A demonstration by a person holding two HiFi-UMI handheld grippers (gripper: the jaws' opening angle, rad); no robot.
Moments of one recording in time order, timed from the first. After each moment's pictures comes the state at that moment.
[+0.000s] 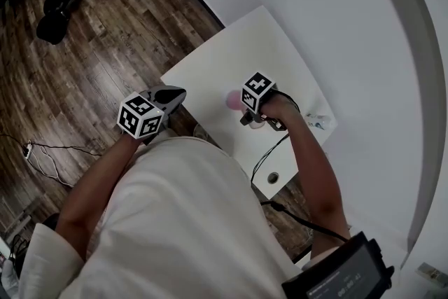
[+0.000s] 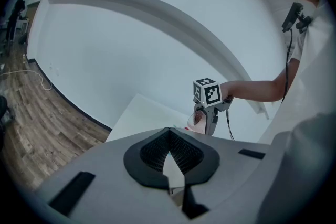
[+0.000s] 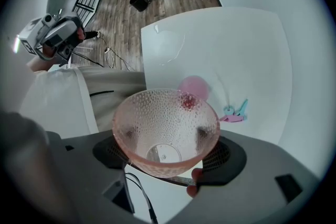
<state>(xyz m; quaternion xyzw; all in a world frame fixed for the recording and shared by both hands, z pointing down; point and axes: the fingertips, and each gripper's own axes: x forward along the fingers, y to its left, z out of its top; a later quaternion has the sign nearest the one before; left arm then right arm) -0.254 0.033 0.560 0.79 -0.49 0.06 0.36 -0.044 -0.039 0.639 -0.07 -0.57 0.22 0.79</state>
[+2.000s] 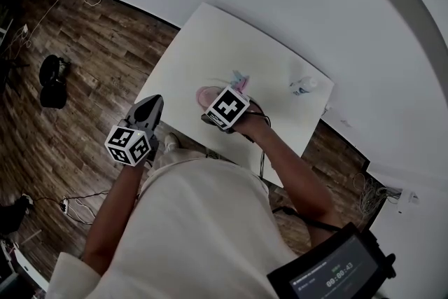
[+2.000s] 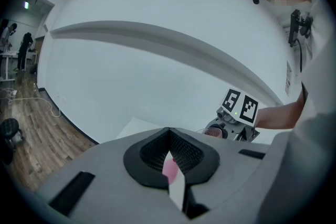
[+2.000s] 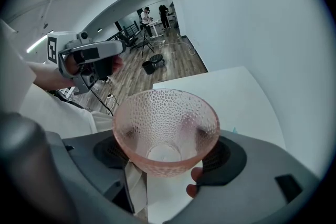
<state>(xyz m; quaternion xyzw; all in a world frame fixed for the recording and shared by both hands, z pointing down) -0.154 -0.005 0.485 0.77 -0.58 0.04 0.25 -0.028 -0.031 0.573 0.03 -0.83 0.16 0.53</state>
